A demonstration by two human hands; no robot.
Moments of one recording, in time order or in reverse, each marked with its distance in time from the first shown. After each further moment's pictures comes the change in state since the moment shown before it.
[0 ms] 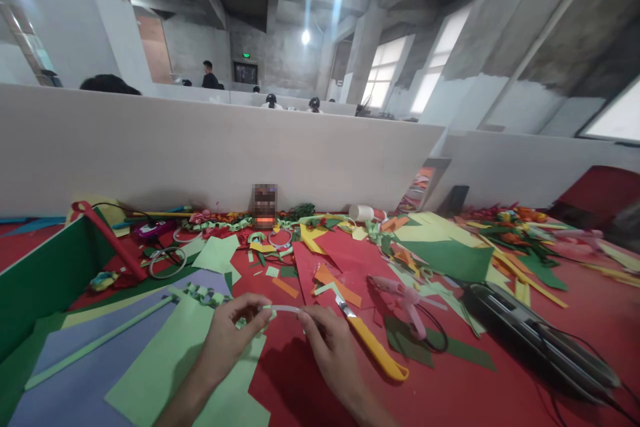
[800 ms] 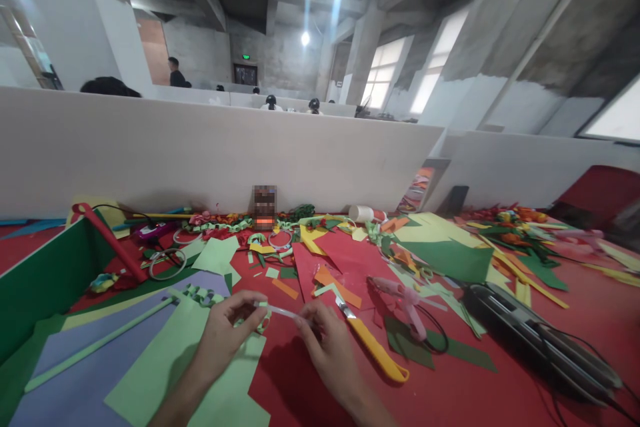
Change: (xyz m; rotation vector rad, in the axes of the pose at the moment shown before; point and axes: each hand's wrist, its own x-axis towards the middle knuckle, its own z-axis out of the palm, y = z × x) left_hand 0.002 0.000 -0.006 -0.117 -0.025 -0.065; right_hand -0.001 0.008 0.003 0.000 -0.036 0.043
